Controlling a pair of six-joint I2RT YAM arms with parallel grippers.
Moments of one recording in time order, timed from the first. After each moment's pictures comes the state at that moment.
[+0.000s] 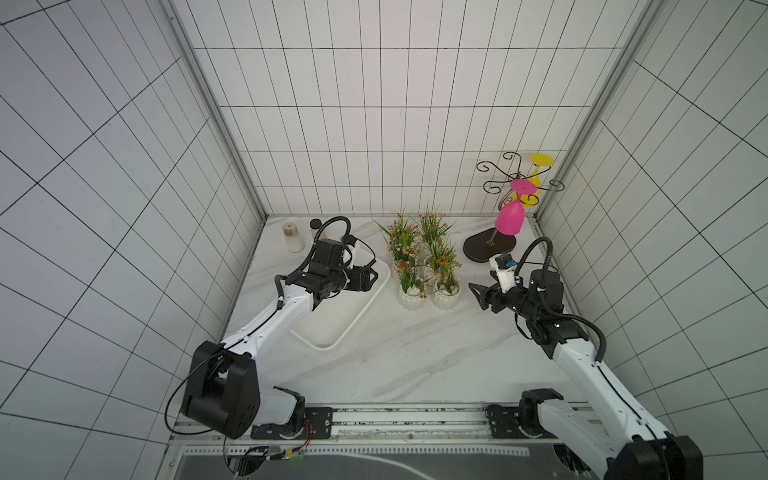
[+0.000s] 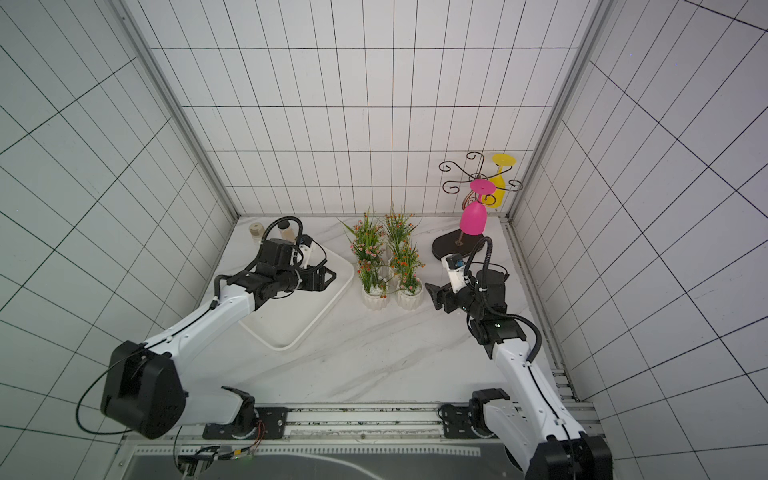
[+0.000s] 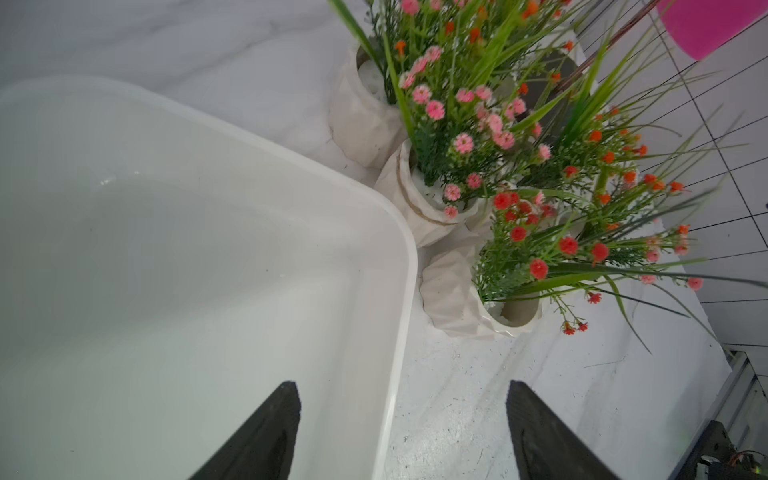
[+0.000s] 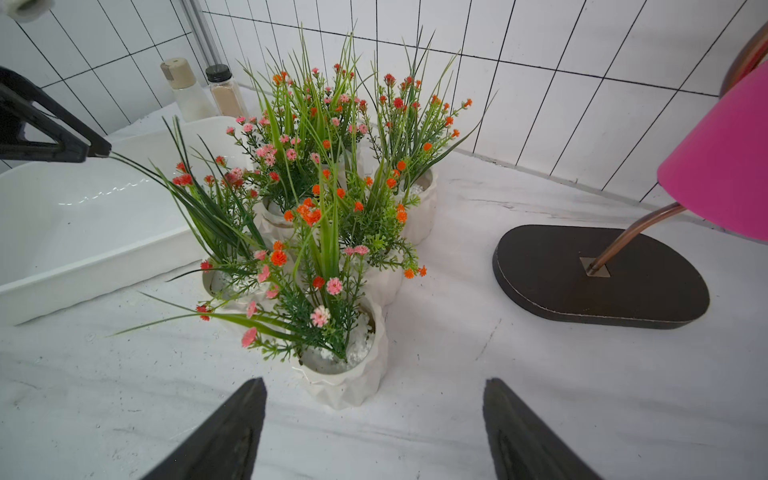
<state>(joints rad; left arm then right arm) -0.34 1.42 1.02 -0.42 0.33 -0.26 0.12 0.92 0.58 -0.08 -0.40 -0.18</state>
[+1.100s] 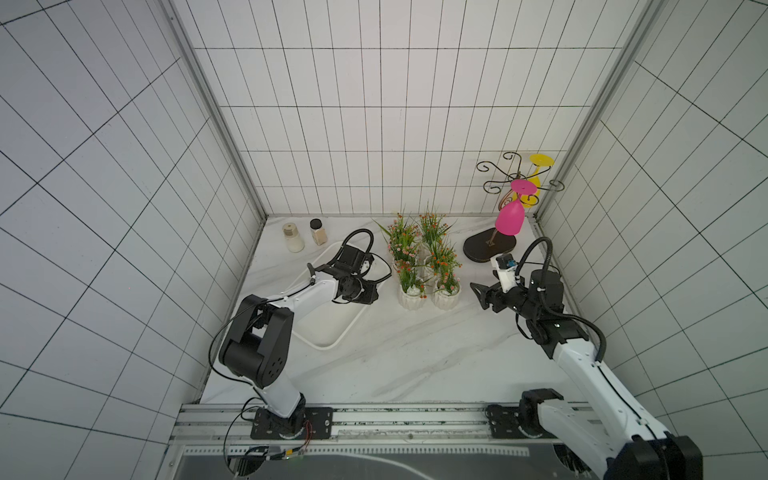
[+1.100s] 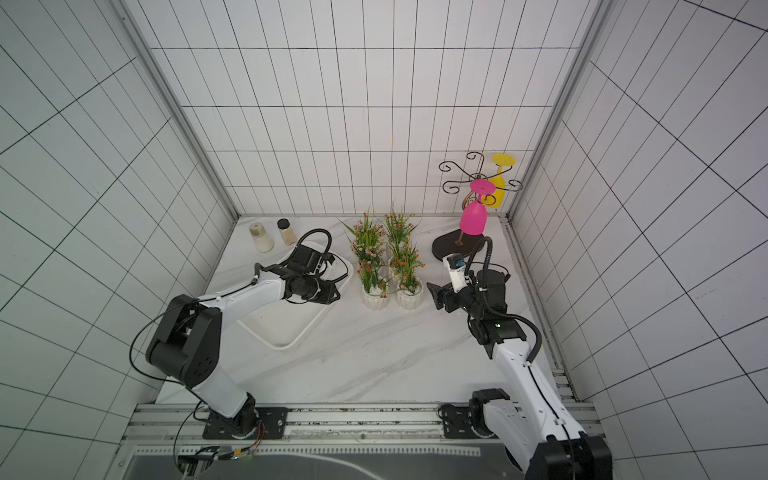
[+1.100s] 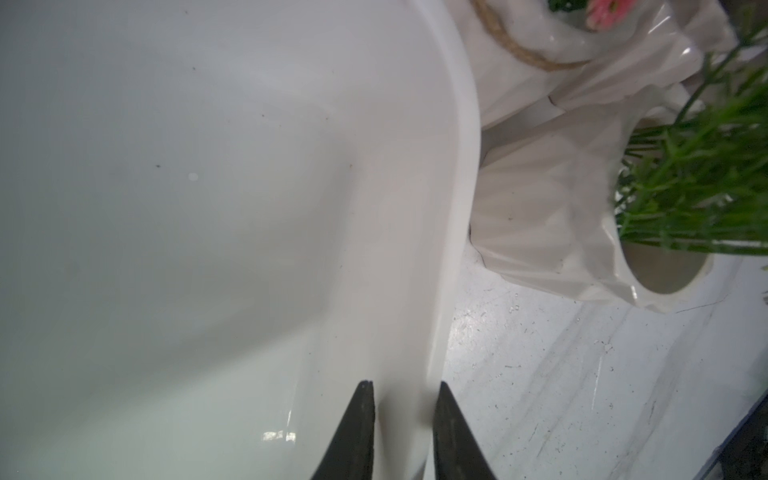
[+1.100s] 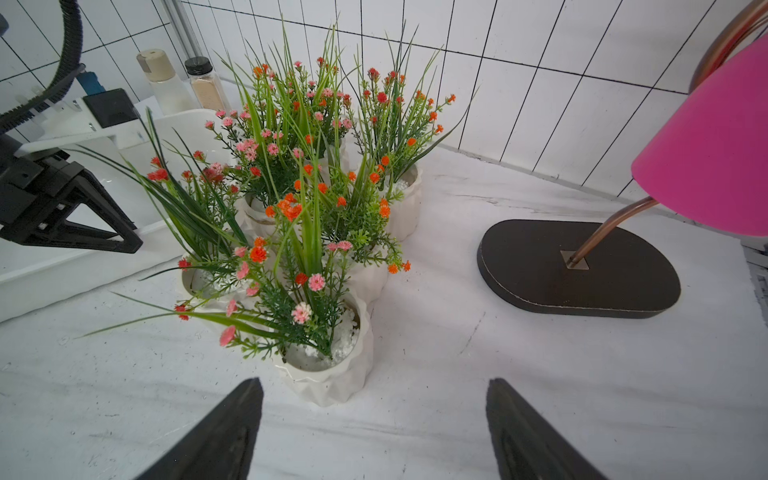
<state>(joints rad) -0.41 1.67 1.07 -0.49 0.32 -0.21 0.12 0.92 0.58 -0.09 -0.36 -0.19</state>
